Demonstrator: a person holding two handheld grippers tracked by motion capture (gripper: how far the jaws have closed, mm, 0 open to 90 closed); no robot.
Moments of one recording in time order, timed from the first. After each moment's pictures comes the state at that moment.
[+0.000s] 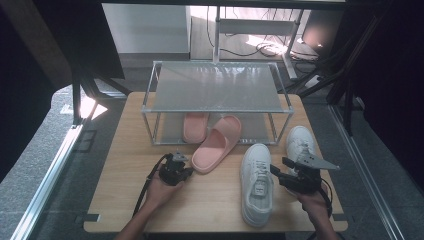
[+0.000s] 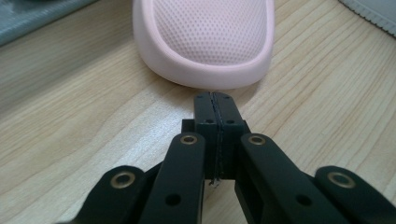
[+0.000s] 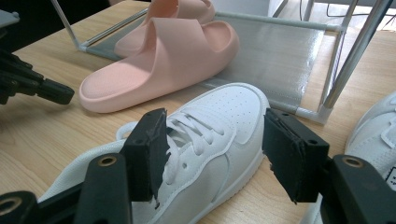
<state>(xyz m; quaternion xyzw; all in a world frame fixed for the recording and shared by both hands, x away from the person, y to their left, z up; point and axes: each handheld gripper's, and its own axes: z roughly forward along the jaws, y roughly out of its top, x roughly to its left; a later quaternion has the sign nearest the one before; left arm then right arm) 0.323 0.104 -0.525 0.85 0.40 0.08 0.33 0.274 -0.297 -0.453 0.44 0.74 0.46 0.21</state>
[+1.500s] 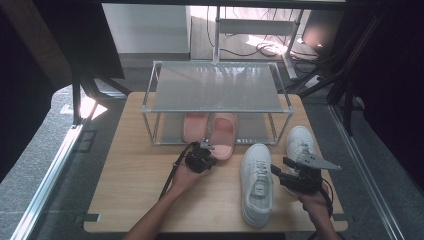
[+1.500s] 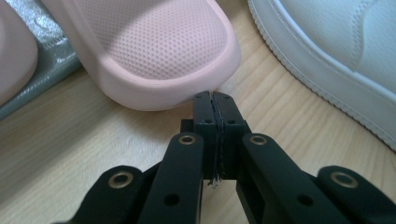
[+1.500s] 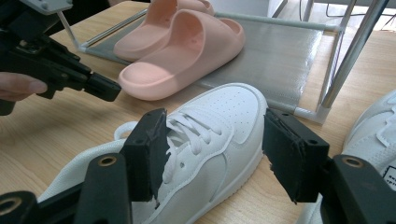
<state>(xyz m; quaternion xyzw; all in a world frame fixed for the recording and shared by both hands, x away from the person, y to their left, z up) 0.363 0.031 -0.511 0.85 0.38 0.07 0.35 0.274 -0.300 -0.453 0.44 0.74 0.47 0.21</state>
